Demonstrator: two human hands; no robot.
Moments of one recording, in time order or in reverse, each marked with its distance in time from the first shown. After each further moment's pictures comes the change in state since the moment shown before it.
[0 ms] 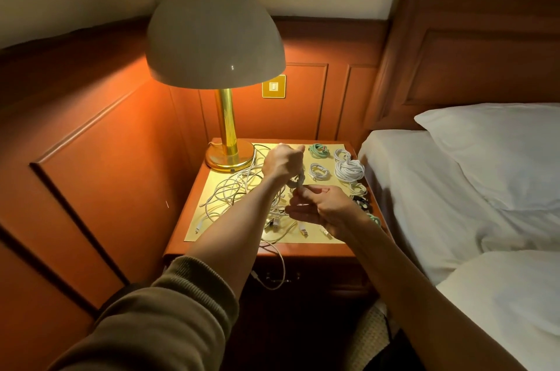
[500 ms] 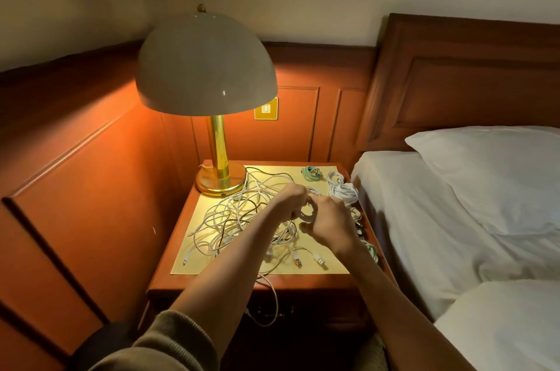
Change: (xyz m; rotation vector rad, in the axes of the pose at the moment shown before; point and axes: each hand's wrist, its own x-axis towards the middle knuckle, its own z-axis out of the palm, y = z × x) left_hand 0.017 0.002 0.034 -0.126 -0.333 -0.121; right_hand 0.053 0.004 -0.031 -1.283 0.436 -0.393
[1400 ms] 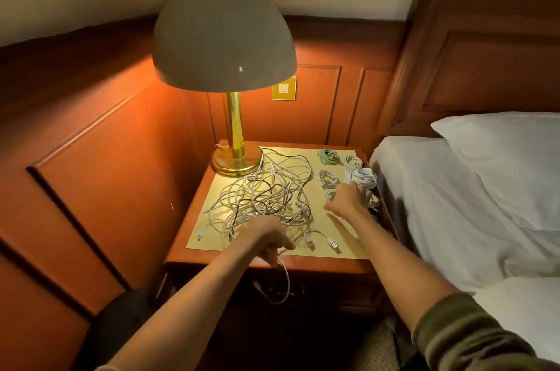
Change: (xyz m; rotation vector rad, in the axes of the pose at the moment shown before) left_hand -0.049 -0.098 -0.019 0.408 -0.148 -0.269; right_hand 0.072 0.050 0.059 -0.294 -0.226 0.258
